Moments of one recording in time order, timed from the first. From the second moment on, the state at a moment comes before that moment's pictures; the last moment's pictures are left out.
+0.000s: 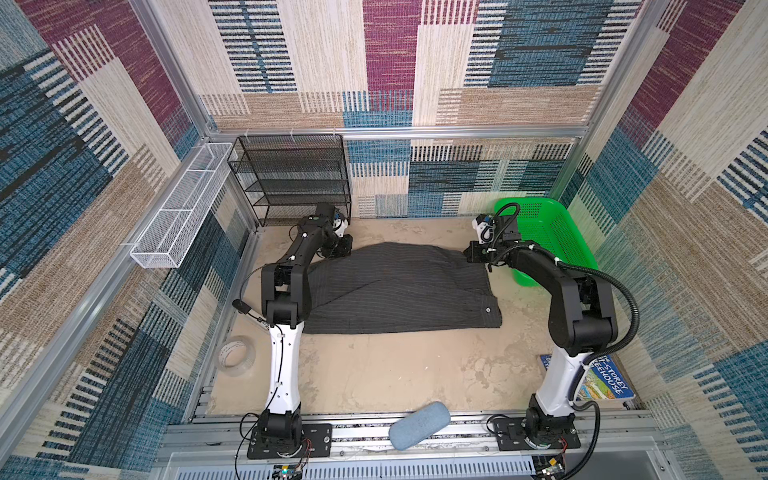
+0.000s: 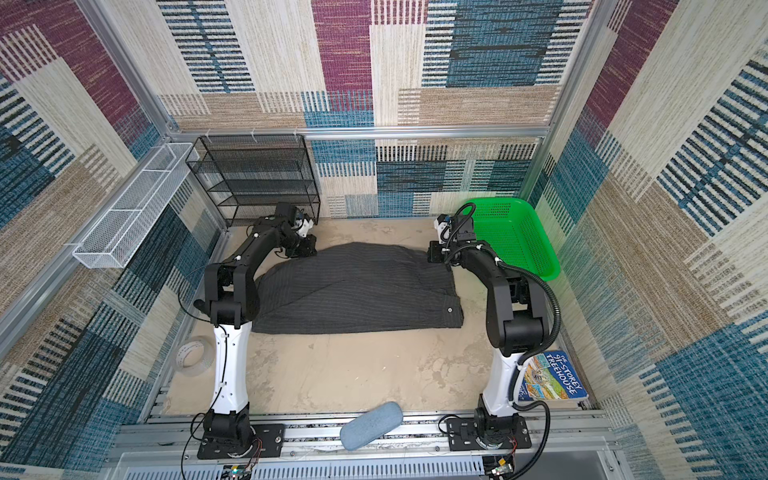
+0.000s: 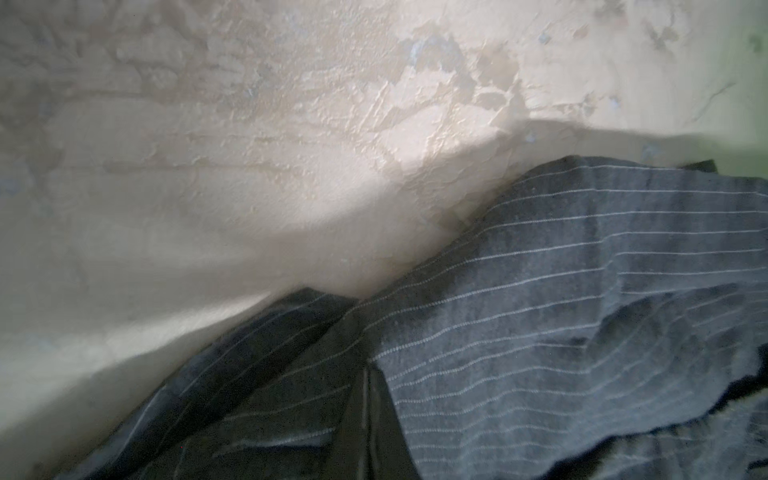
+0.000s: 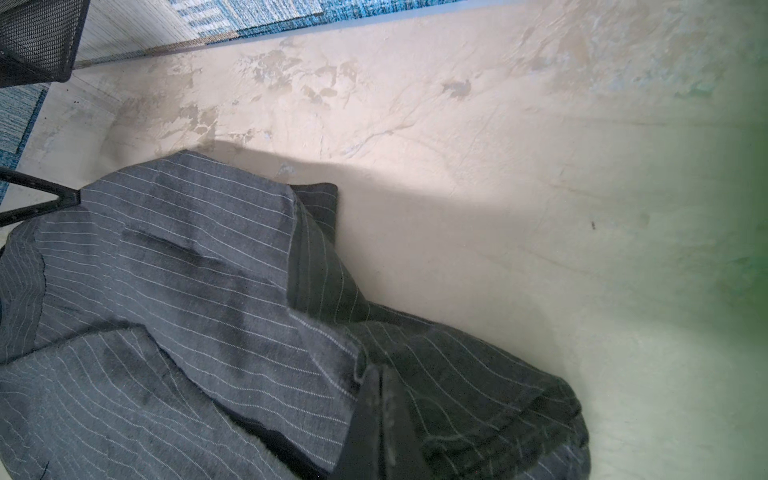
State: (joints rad) left arm -0.12 2.39 2.14 -0.89 0.31 -0.08; right arm 0.08 1.90 1.40 -0.33 -0.36 0.11
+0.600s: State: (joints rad) left arm -0.14 1.74 1.34 -0.65 0.29 -0.21; right arm 0.08 1.62 1.12 -0.30 -0.36 0.13
